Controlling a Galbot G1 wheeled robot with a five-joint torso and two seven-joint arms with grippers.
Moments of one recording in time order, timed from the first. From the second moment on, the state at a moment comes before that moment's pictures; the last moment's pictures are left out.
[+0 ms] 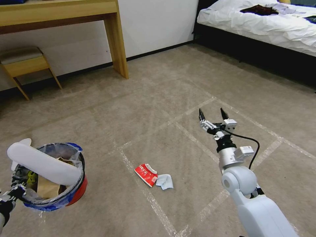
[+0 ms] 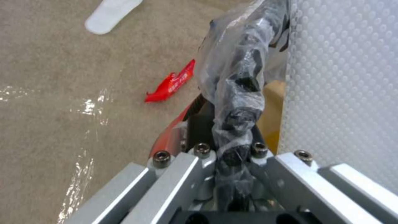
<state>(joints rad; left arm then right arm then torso) 1.66 -1.38 -1.29 -2.24 -1.07 0.71 -0.32 -1.10 1.05 0.22 1.92 0.62 -0.23 0.29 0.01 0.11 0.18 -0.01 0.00</state>
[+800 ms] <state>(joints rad) 1.66 -1.38 -1.30 -2.22 -1.07 0.70 -0.32 -0.83 1.08 -0.23 1.49 0.85 -0.75 0.42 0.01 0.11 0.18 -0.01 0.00</state>
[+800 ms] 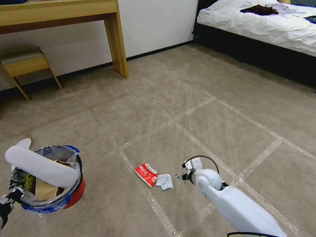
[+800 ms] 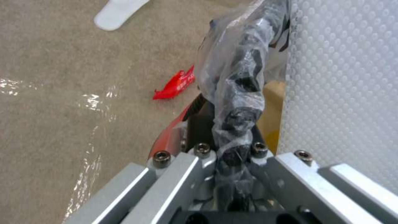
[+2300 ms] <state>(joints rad) 1.66 -1.39 -1.32 -2.20 -1.07 0.69 -0.32 -0.69 1.34 -0.34 1.04 0.57 -0.57 0.23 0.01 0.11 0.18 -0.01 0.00</state>
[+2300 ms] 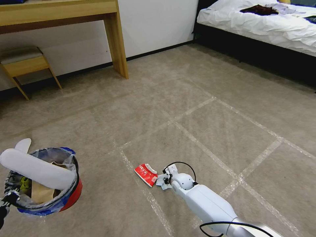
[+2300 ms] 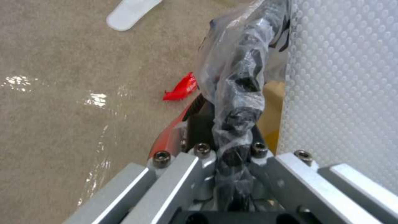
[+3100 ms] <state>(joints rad) 1.66 -1.37 -1.31 -2.20 -1.07 0.69 -0.32 -0.70 1.25 -0.24 1.23 0.61 -0.50 0.28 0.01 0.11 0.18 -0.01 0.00</state>
